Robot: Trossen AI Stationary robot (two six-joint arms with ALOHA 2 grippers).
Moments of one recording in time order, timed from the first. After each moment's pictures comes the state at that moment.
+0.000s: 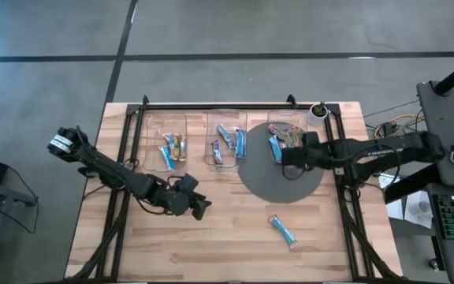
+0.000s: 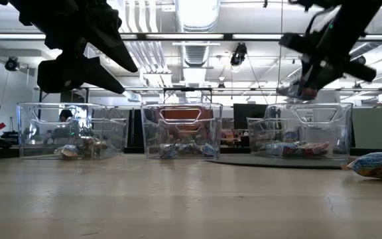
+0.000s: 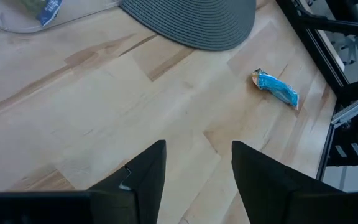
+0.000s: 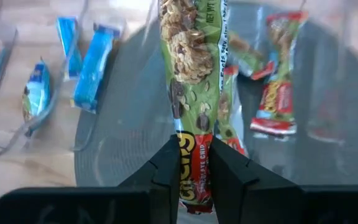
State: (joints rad) left arm -0.44 1.36 0.78 -0.16 -0.42 -1.23; right arm 0.05 1.07 0.78 -0.85 0.54 1.42
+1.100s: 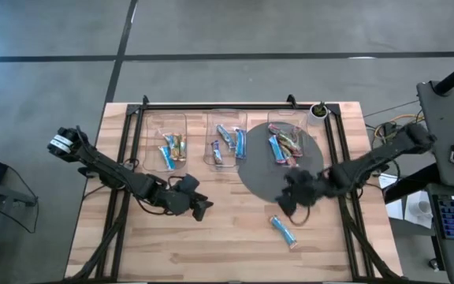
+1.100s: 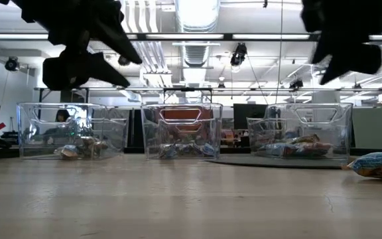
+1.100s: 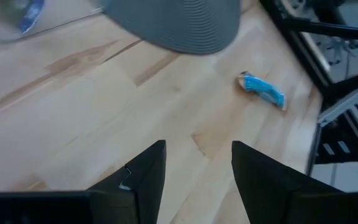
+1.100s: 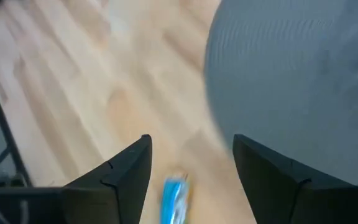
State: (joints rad) left arm -0.44 1.36 0.78 -0.11 -0.42 -1.20; right arm 0.43 1.19 0.82 -0.60 0.30 1.18
